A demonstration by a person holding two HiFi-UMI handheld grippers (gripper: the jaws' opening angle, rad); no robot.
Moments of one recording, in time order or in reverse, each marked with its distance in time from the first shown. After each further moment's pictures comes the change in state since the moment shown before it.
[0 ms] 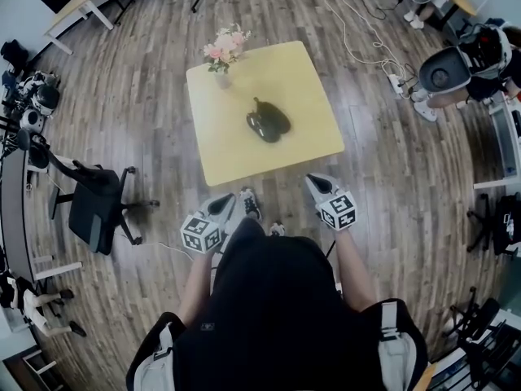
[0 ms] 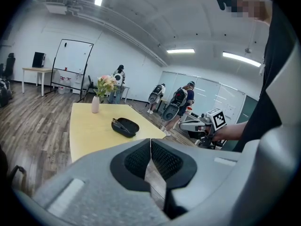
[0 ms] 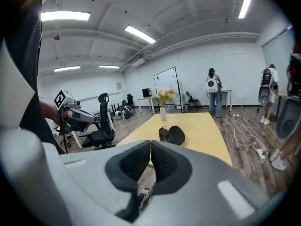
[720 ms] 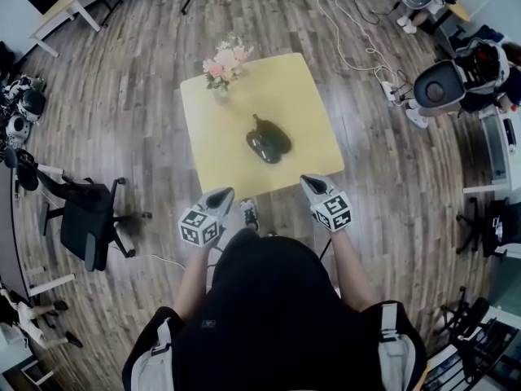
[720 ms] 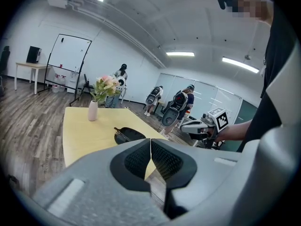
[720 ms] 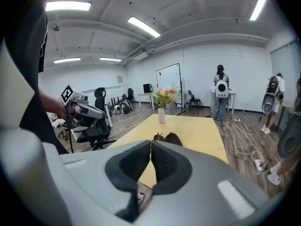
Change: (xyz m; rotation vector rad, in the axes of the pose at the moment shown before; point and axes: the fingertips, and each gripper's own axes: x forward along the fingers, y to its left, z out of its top) left arm 0.058 0.083 0.062 -0.009 -0.016 -0.070; right arm 0.078 -0.027 0.055 -0.072 0.061 -0.010
